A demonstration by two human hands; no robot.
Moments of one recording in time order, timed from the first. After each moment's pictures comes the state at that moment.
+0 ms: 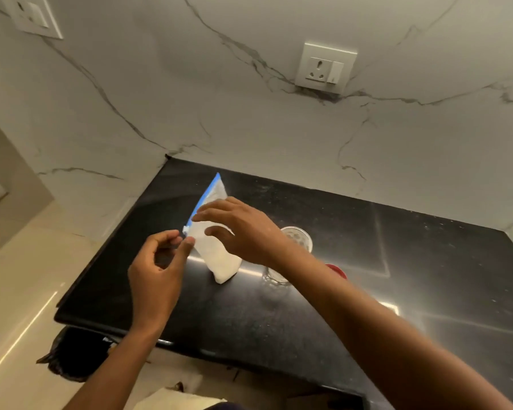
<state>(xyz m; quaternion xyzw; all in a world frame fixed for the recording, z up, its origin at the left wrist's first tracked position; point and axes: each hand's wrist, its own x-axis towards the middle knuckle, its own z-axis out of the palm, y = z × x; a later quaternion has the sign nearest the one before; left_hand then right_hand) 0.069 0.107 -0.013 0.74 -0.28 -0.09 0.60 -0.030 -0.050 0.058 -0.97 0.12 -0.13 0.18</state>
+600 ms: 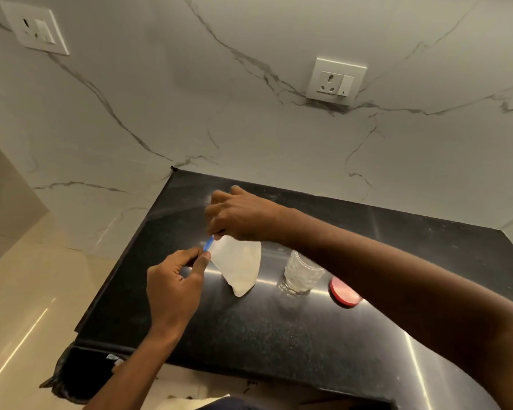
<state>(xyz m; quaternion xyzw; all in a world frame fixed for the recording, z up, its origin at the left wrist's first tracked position) 0.115 0.103 -0.029 0.74 -0.35 -0.07 0.56 0.044 -0.082 0.077 -1.00 -0.03 0.03 -0.09</state>
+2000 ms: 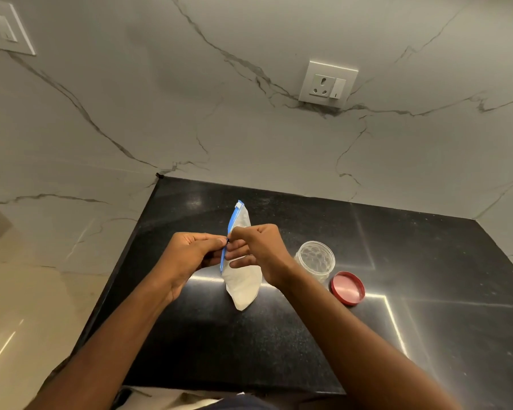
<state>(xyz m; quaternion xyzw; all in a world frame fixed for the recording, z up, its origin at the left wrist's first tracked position) 0.172 0.039 0.018 0.65 -0.29 -0.47 0.52 0.031 -0.043 0.032 -0.55 0.49 -0.22 0.64</state>
